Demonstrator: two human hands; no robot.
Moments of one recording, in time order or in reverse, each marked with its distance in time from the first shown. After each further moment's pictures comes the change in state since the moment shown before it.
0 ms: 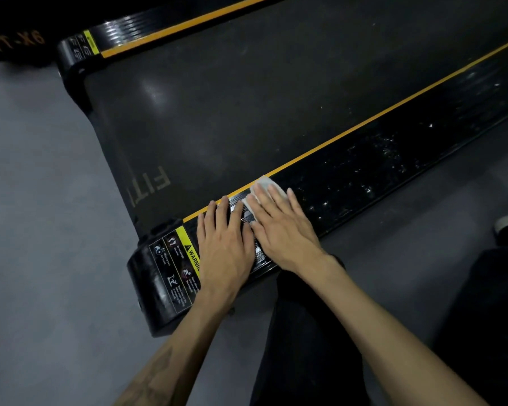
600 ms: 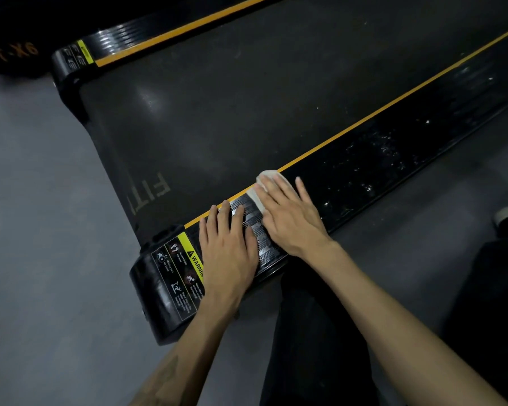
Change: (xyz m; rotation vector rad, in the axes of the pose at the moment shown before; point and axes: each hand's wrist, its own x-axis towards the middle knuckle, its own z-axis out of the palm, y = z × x) left_hand 0.001 -0.001 0.002 -0.010 0.029 0.017; right_hand 0.019 0.014 -0.017 -0.010 -0.064 0.047
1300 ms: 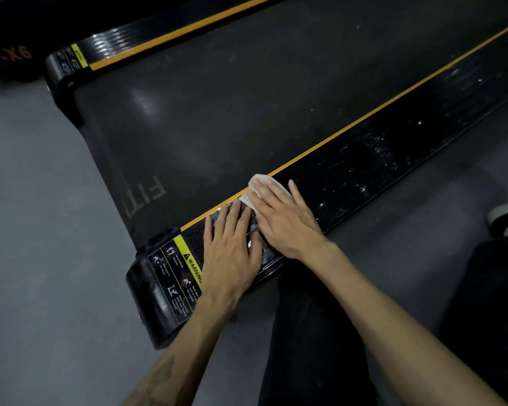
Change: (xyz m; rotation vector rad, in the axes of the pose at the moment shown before) left_hand 0.000 0.000 0.002 -0.066 -0.096 0.125; right_hand -0.003 0.000 0.003 0.007 0.001 -0.034
